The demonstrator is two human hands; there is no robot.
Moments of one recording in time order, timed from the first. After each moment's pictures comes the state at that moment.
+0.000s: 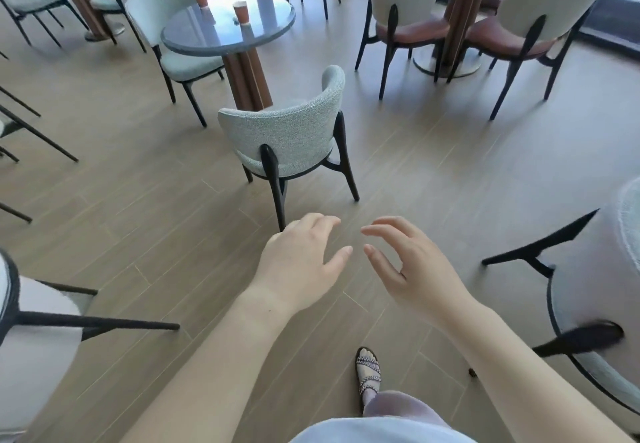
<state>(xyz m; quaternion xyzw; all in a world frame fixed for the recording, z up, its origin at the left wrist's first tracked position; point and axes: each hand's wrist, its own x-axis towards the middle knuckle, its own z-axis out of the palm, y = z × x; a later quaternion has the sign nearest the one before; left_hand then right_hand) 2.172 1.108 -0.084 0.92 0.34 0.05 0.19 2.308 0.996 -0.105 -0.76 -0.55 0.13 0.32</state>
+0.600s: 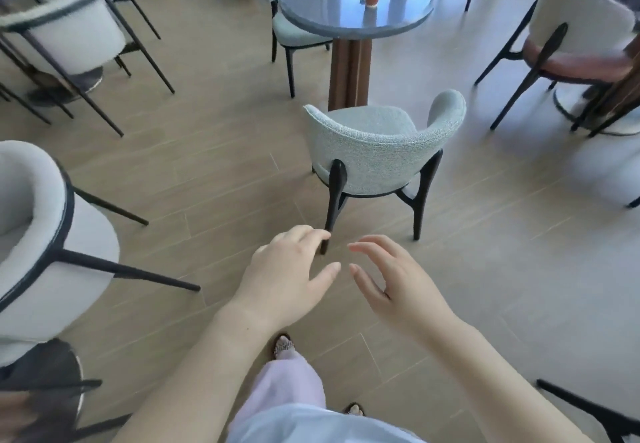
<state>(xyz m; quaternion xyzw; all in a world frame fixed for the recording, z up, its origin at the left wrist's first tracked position) 2.198 1.279 -0.088 0.82 0.53 0.06 0.21 2.372 1.233 -0.123 -0.63 -0.71 0.22 0.23</state>
